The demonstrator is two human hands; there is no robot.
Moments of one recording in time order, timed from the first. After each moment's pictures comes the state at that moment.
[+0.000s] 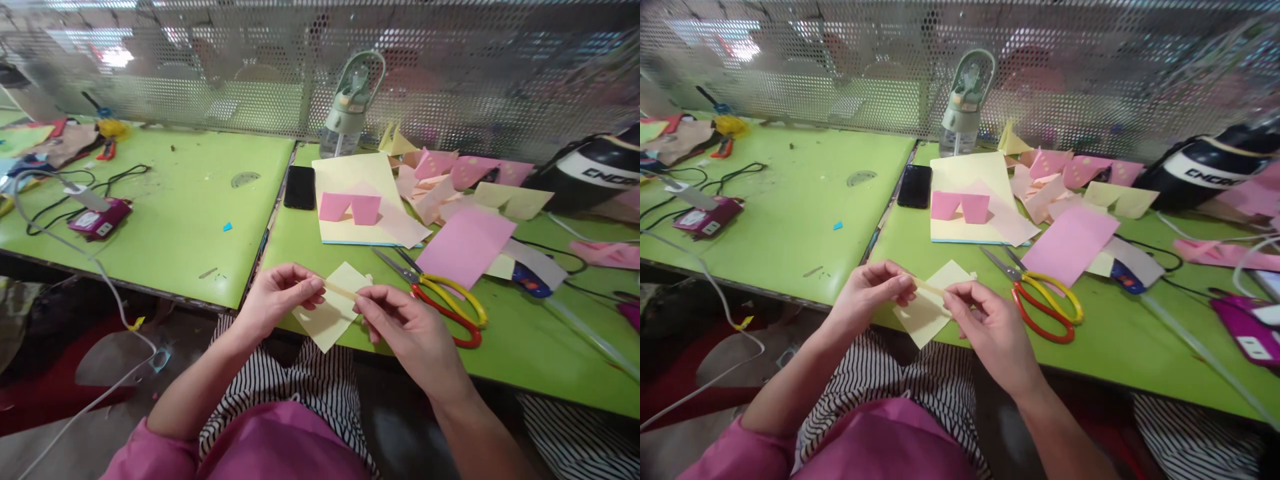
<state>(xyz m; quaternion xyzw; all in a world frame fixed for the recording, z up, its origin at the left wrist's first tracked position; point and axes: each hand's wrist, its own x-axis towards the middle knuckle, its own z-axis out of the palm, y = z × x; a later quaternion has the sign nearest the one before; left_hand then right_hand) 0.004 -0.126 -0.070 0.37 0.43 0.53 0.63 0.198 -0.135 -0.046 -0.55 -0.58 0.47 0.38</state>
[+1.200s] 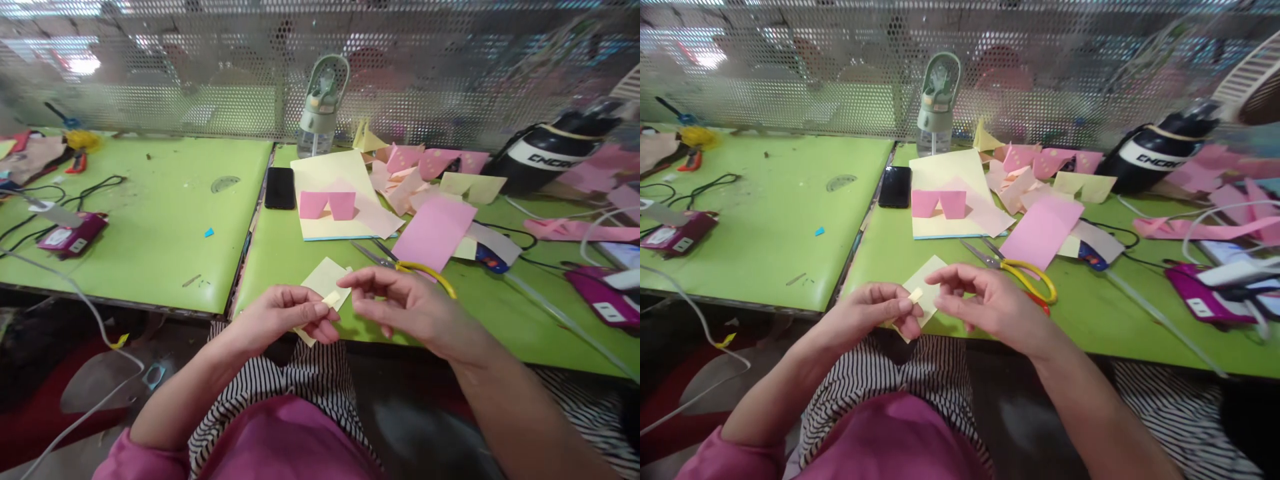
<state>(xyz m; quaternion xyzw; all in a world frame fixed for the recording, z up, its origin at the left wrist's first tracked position) 0.011 -0.138 -0.061 0.41 0.34 0.34 0.77 0.230 -0.110 -0.016 -0.46 -0.62 0.58 0.25</state>
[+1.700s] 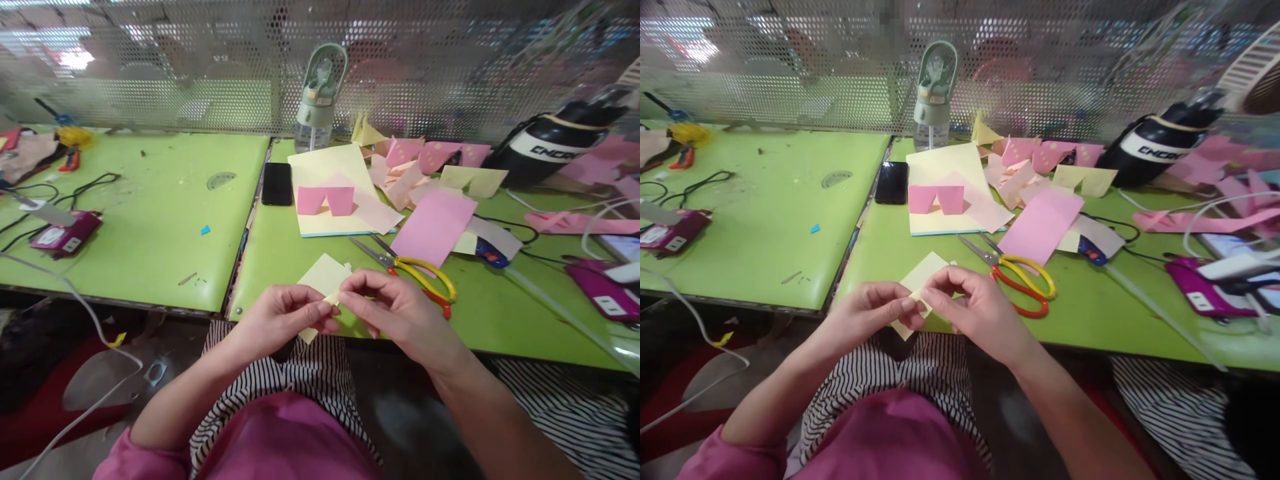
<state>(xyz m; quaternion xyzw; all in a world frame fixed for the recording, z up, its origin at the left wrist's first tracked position) 0.020 -0.143 -0.057 0.47 0.40 0.36 0.70 0.209 -0.130 -0.018 -0.50 -0.61 0.54 0.30</state>
